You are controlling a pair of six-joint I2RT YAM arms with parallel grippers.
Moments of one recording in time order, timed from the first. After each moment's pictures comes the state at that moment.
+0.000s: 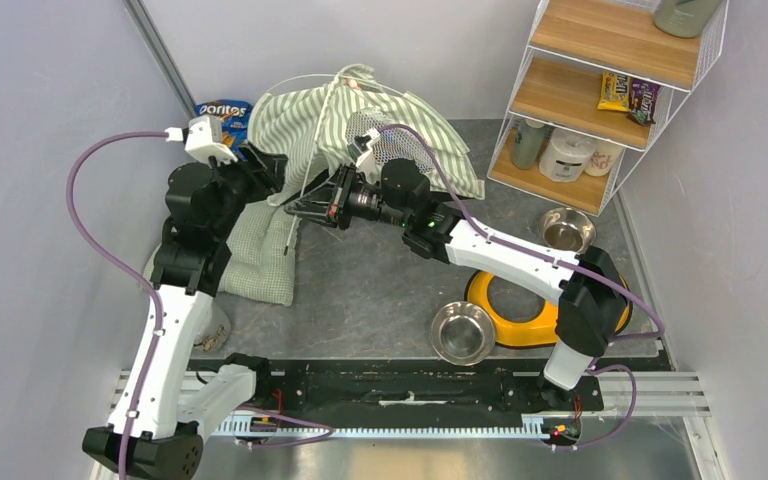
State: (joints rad) left arm -0.17 0.93 1.15 -0.31 0.04 -0.40; right arm 0.93 1.71 1.44 0.30 -0.35 1.36
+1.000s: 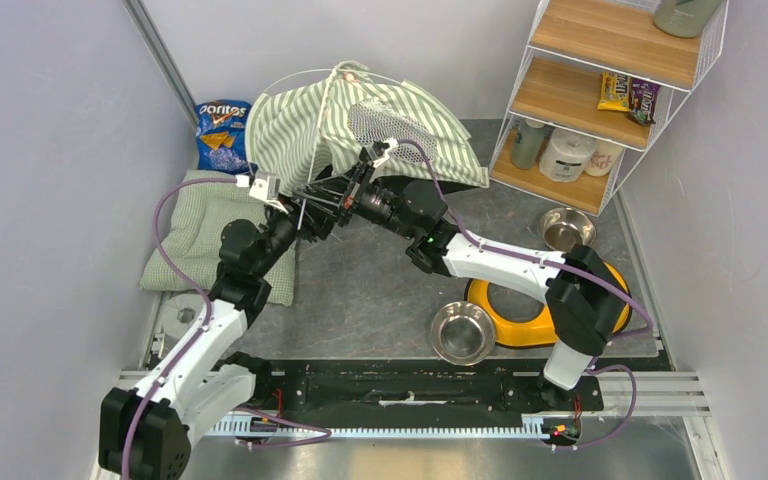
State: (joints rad) left arm -0.28 0.89 0.53 0.46 0.34 -0.46; right arm 0.93 1.72 1.25 0.83 -0.25 1.66
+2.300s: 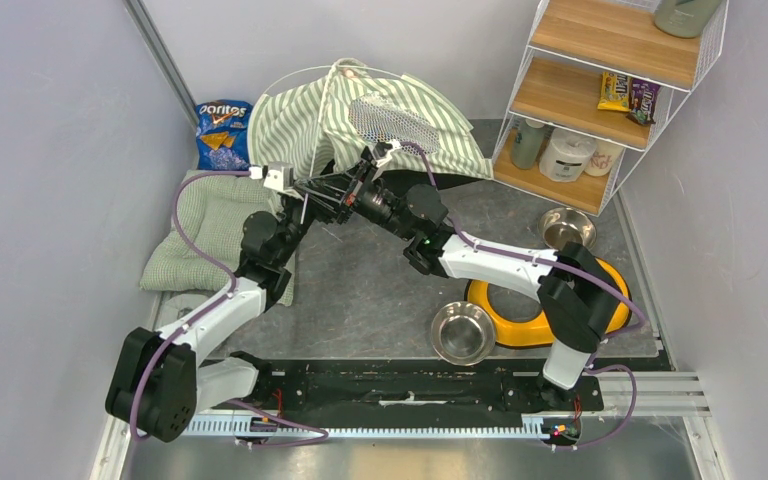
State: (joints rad) left arm -0.38 1.15 0.55 0.82 0.13 -0.41; right arm 0.93 1.75 1.24 0.95 -0.20 1.70
